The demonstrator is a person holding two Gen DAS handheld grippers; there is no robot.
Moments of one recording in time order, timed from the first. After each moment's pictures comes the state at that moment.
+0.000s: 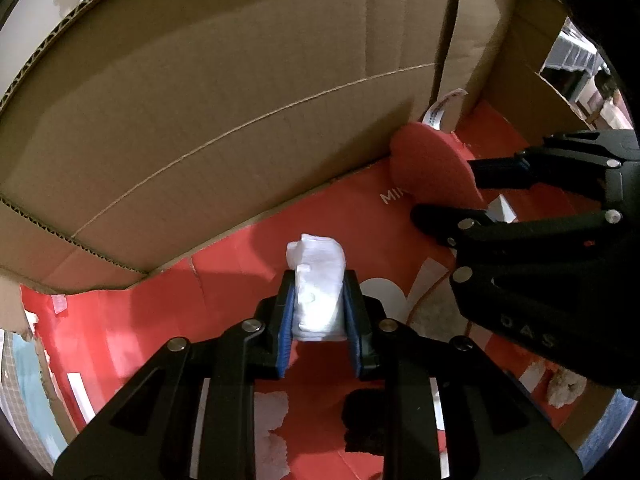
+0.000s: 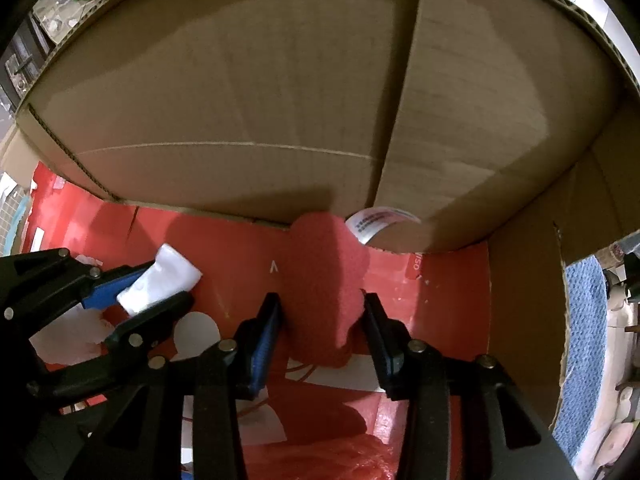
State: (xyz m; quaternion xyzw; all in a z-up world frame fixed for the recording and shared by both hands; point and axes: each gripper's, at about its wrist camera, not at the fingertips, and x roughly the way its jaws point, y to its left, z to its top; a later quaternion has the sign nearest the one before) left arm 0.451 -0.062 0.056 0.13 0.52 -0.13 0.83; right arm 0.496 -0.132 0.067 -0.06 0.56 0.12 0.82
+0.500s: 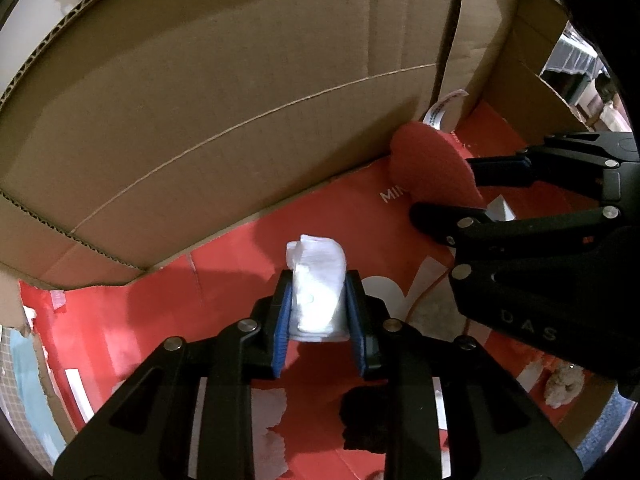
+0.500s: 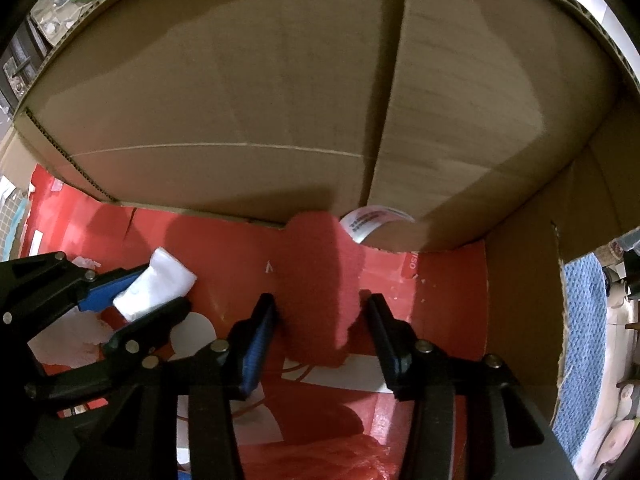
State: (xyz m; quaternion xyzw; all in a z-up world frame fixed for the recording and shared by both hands) left arm 0.452 -0.057 0.057 0.13 0.52 -0.13 0.83; right arm 0.498 -0.130 0.072 -0.05 0.56 0.12 0.82
